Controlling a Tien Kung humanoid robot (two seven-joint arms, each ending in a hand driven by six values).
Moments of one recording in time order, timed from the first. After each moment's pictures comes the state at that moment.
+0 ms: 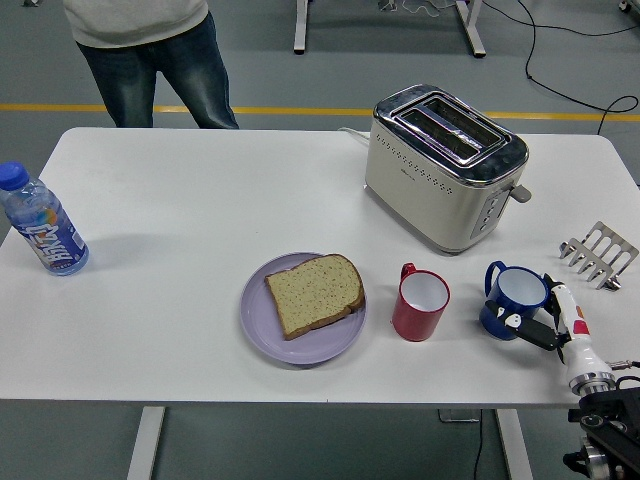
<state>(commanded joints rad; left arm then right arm) -0.15 0.00 -0.38 -0.26 -0.20 0.20 -0.02 0.25 -0.29 0.77 0.89 -0.88 -0.46 0.55</state>
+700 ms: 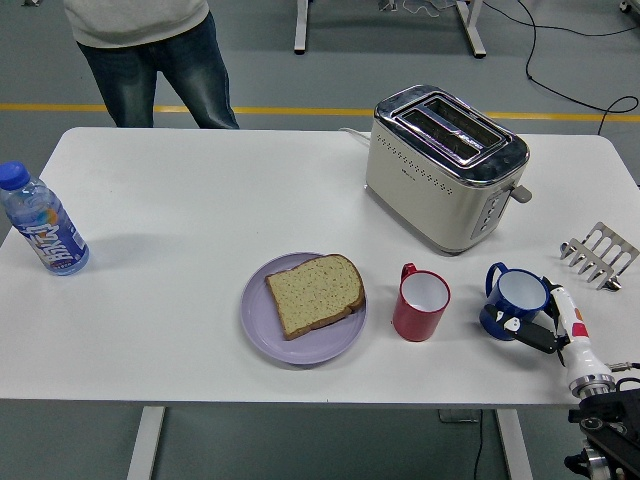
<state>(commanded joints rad) -0.14 0.00 -0.39 -0.26 -0.20 0.20 -0.02 0.24 -0.29 0.77 0.88 -0.92 -0.46 0.53</state>
